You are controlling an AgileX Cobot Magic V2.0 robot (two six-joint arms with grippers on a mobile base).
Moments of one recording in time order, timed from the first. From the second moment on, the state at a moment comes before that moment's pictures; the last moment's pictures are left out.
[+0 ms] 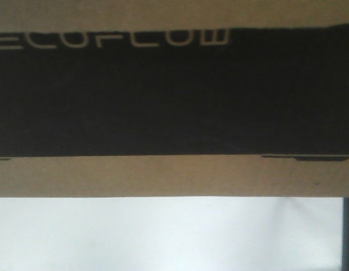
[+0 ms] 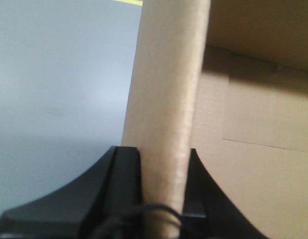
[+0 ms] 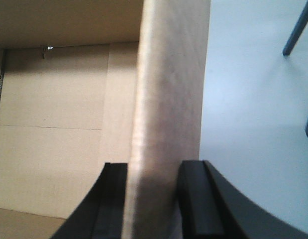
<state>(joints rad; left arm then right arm) -0.31 0.59 -1.16 0.08 1.14 -0.32 0.03 0.62 -1.18 0.25 1.19 0.11</state>
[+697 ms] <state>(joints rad) -0.31 0.59 -1.16 0.08 1.14 -0.32 0.03 0.62 -1.18 0.25 1.20 0.11</state>
